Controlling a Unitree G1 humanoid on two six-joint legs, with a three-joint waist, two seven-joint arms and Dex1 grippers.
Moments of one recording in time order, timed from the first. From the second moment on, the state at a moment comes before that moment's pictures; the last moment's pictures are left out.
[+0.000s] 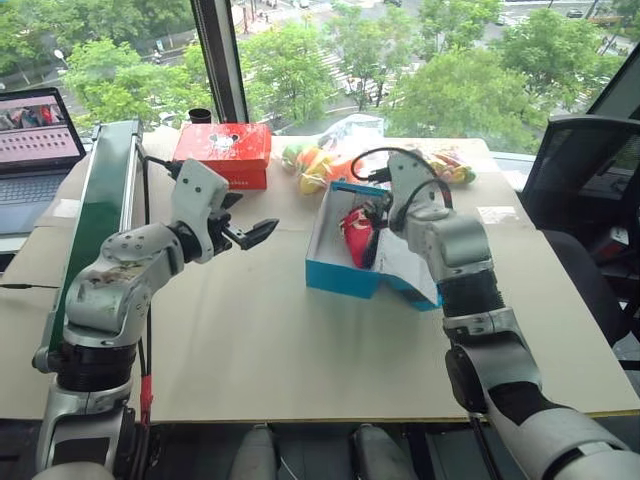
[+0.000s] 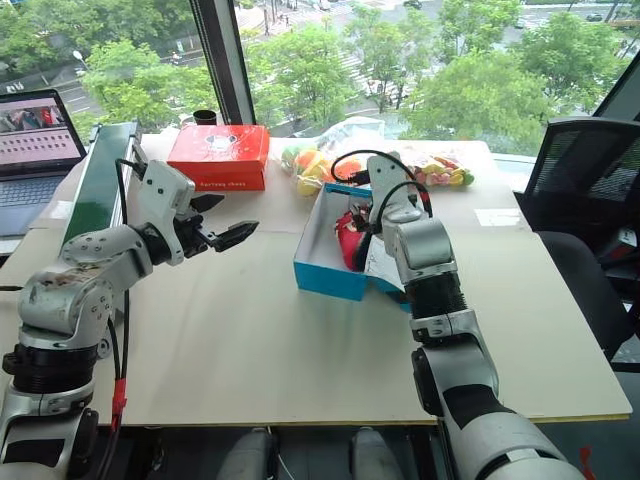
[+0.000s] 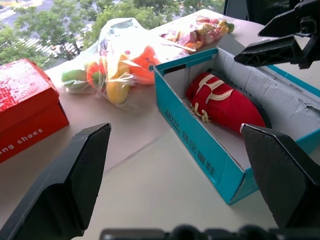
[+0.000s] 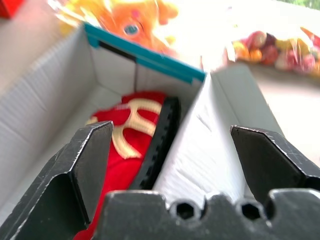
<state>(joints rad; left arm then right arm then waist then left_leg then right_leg) -0.45 0.61 0.23 -0.18 -0.26 0.76 -0.25 -0.86 -0.23 -0.02 -0.07 0.37 0.79 0.45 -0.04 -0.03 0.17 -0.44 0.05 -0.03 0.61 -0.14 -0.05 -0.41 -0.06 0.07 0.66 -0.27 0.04</state>
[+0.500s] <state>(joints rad) -0.27 0.38 0.42 -0.15 -0.16 0.59 0.03 -0.64 -0.30 0.16 0.00 0.33 0.44 0.81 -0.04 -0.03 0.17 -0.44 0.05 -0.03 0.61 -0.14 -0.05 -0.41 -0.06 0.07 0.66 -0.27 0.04</state>
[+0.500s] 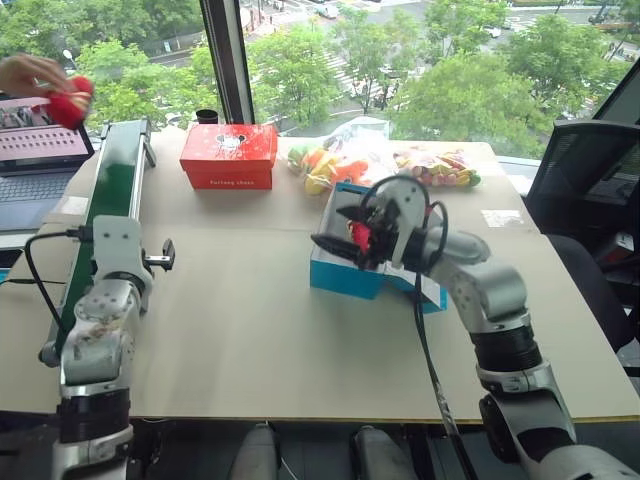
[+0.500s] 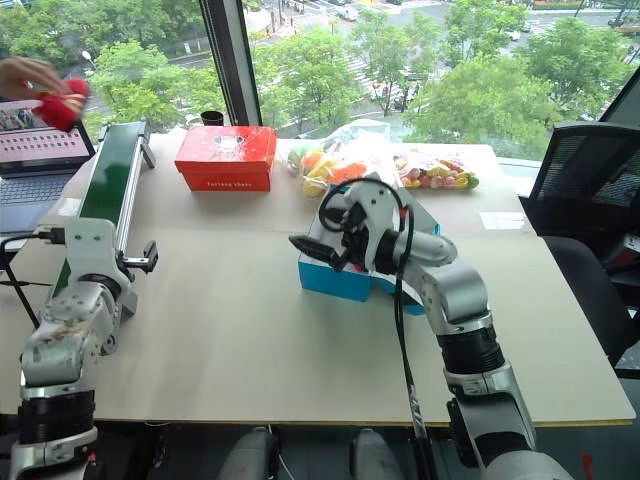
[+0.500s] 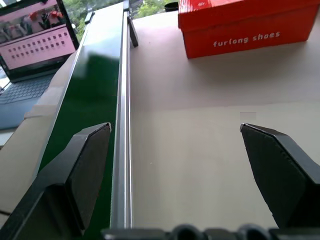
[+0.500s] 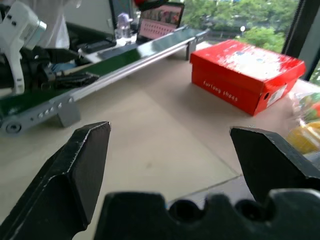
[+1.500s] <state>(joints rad) -0.39 0.59 0.48 0.37 -0.13 0.21 -0.04 -0.67 -0.22 0.20 0.14 0.20 0.35 0.71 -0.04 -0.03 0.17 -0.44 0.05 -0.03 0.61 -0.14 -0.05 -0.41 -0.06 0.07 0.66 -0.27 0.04</state>
